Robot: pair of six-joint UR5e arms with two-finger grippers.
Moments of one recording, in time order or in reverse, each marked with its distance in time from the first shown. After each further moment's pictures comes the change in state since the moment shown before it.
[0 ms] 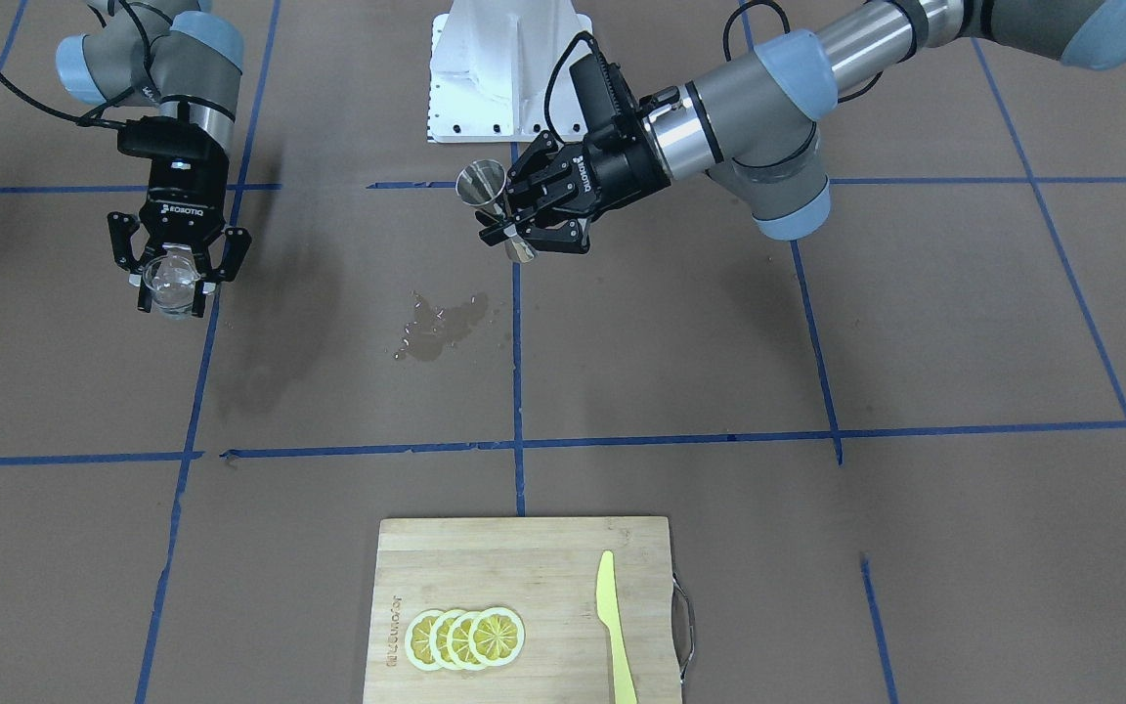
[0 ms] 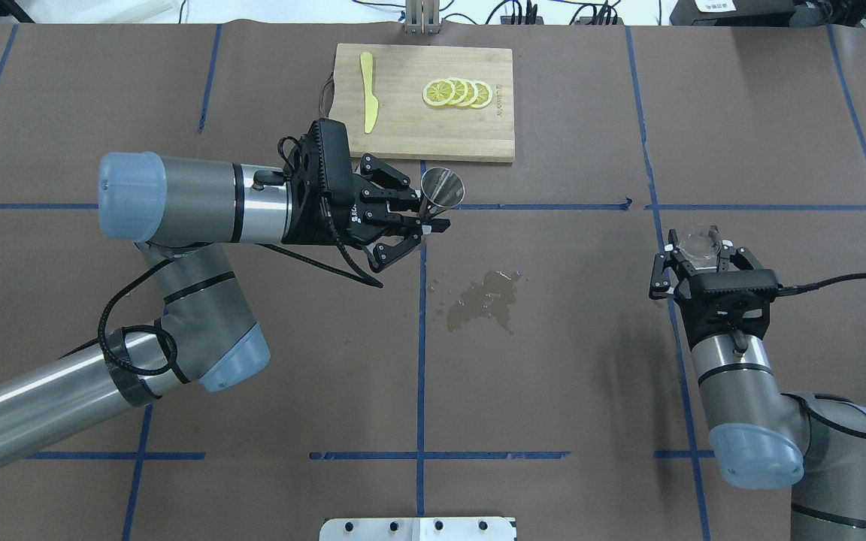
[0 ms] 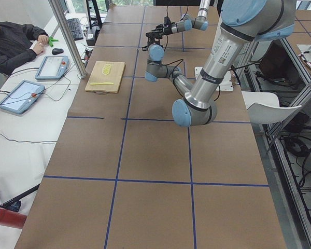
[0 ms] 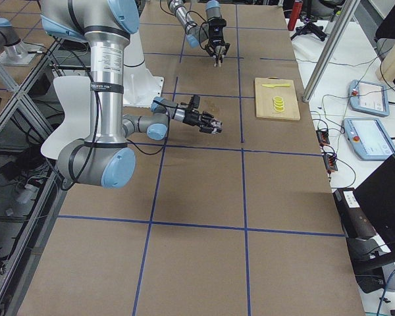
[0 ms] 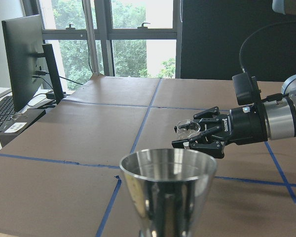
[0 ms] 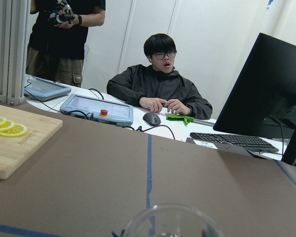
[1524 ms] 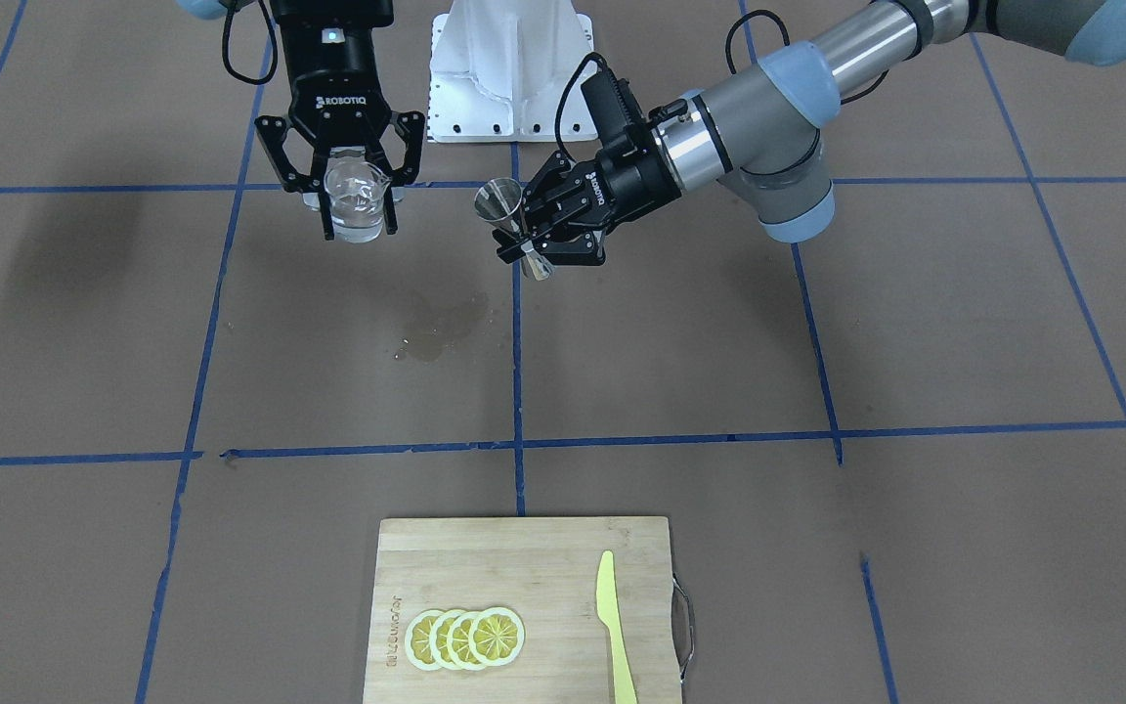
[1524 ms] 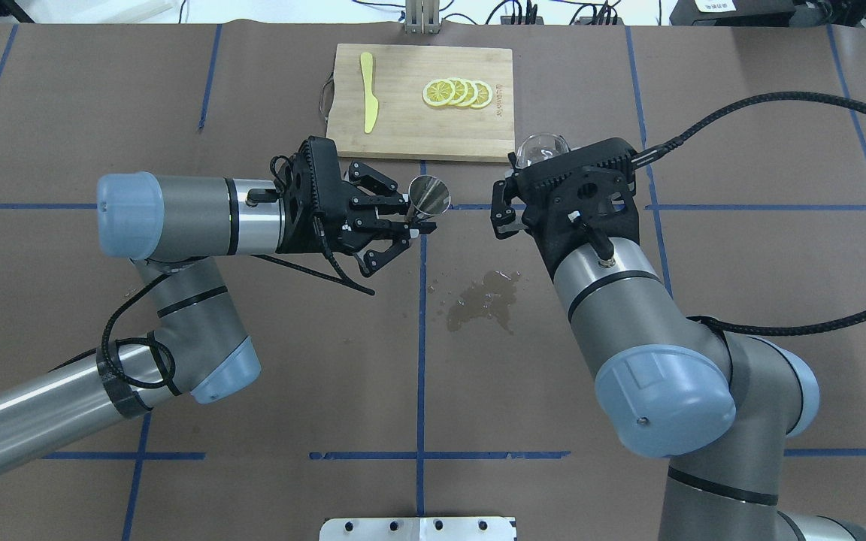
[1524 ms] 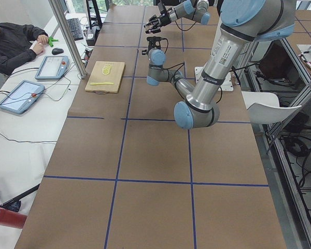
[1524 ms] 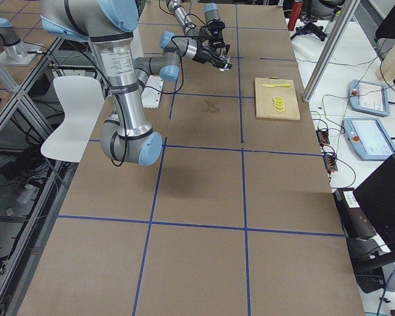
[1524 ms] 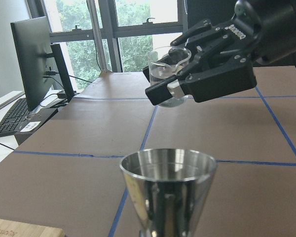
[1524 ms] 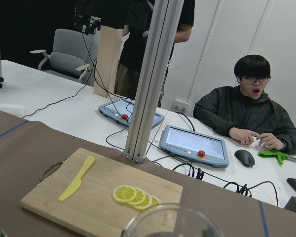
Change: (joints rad) left arm 0.020 0.033 0.008 -0.016 0.071 0.075; right arm 0.060 0.470 0.221 -0.337 0.249 -0.385
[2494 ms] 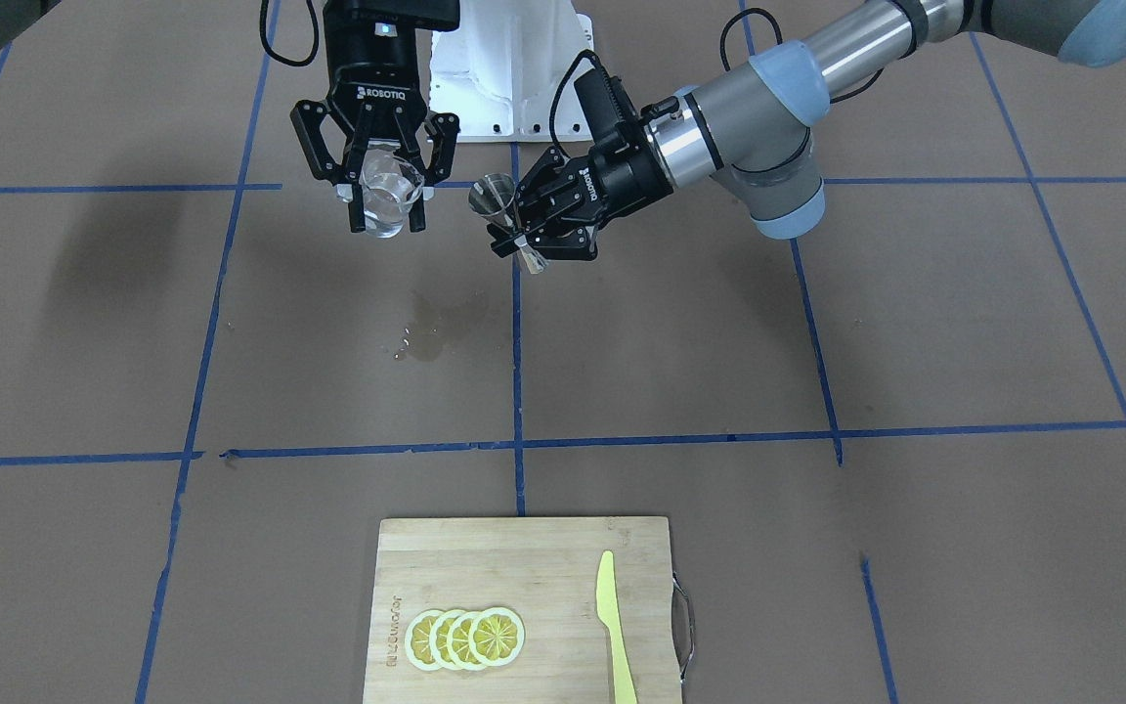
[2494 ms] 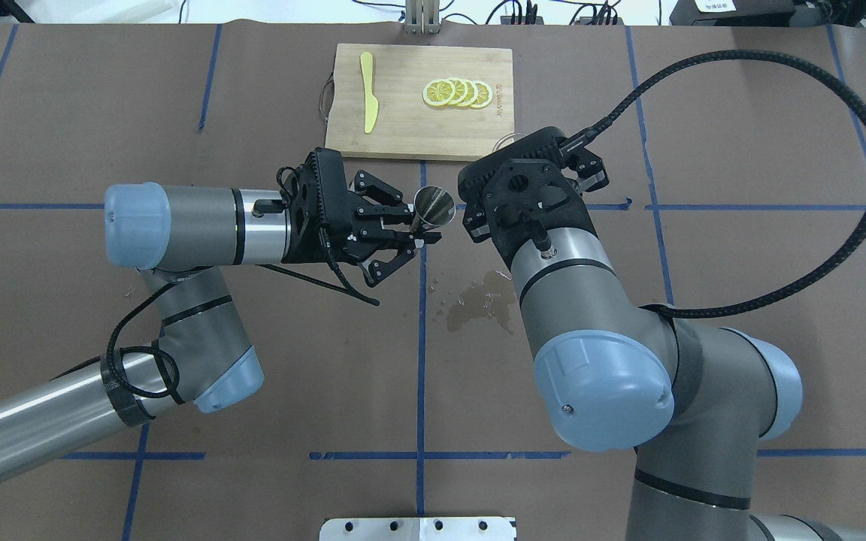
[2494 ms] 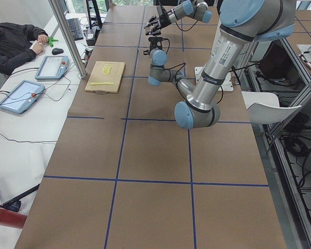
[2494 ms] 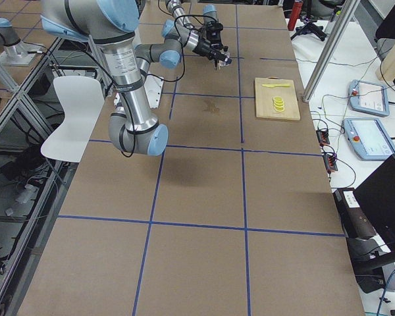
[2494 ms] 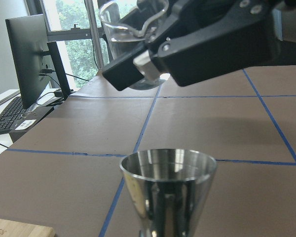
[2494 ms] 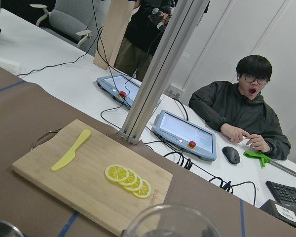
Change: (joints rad) left arm 0.016 0.000 -0.001 -0.002 0.005 0.000; right arm -0.007 0.102 -0.006 -0.258 0.022 -0.060
